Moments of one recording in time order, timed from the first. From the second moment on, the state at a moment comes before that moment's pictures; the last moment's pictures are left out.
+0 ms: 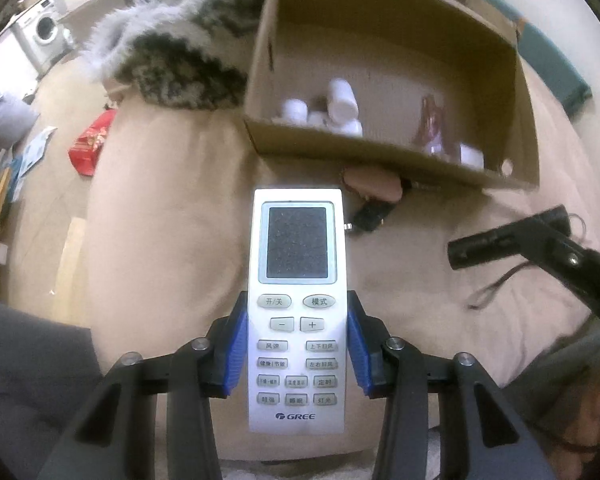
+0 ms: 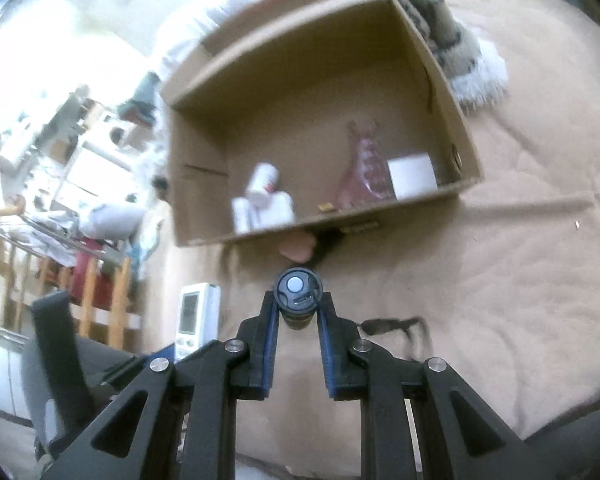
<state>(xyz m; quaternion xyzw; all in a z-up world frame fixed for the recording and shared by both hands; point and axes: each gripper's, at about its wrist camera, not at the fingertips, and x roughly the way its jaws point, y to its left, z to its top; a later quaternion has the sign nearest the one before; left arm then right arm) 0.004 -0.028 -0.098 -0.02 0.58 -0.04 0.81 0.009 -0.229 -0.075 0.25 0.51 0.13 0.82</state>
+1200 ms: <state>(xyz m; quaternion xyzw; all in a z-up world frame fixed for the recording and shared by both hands) 0.127 -0.042 0.004 -0.02 0.46 -0.06 0.88 0.098 -0.230 0.022 0.16 0.41 0.19 0.88</state>
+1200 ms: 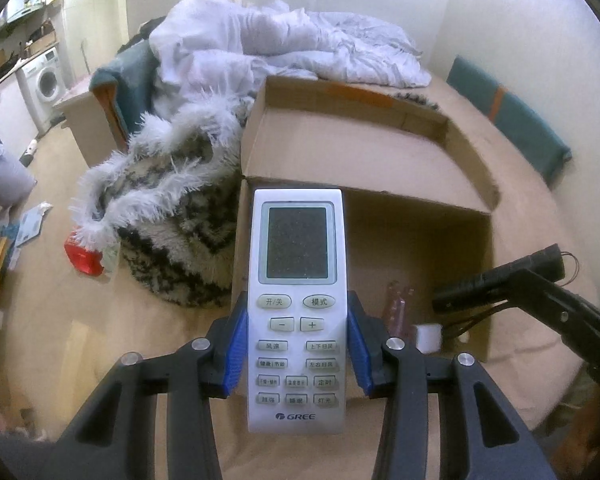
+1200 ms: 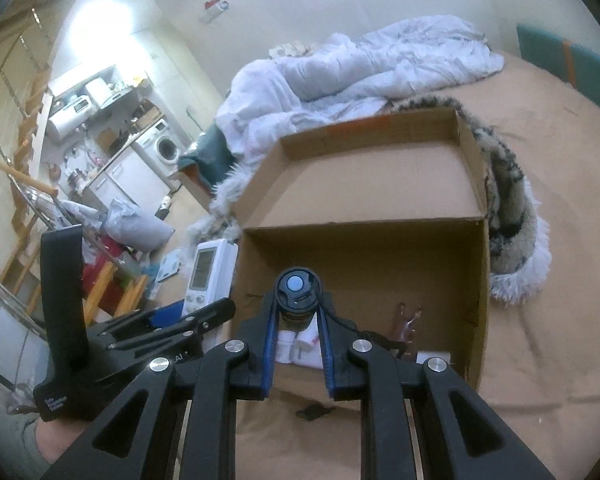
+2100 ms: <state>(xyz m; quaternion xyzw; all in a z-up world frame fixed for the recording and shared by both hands) 0.157 -0.057 -0.093 0.01 0.51 -0.07 0.86 0.155 -0.234 -0.109 0.18 0.55 0.11 0.81</state>
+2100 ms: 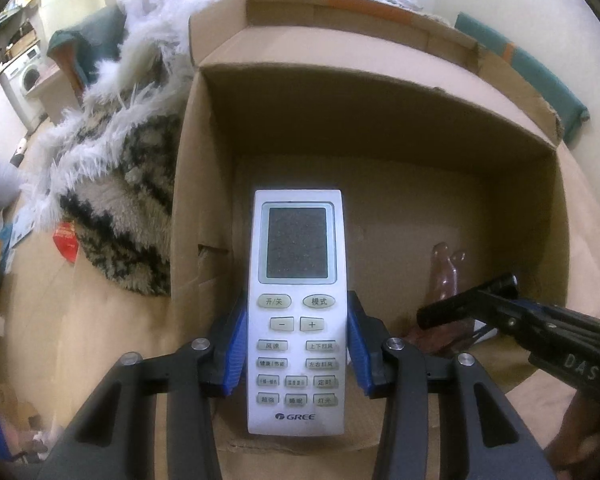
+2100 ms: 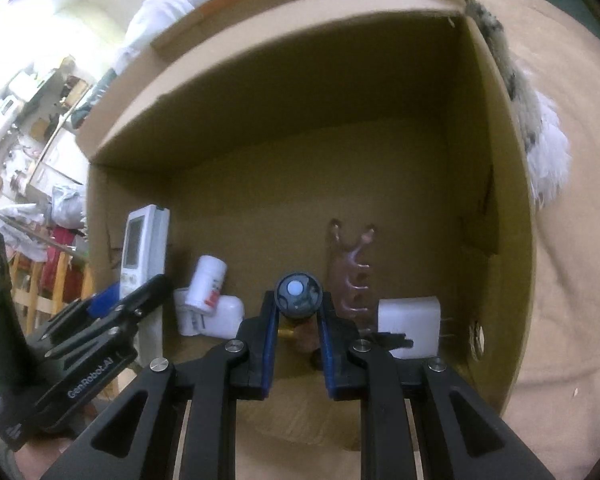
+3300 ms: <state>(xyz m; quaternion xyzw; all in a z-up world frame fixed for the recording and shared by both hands) 0.153 -0.065 -0.086 0.02 0.51 -0.06 0.86 0.162 -0.248 -0.104 0.23 0.54 0.10 0.80</state>
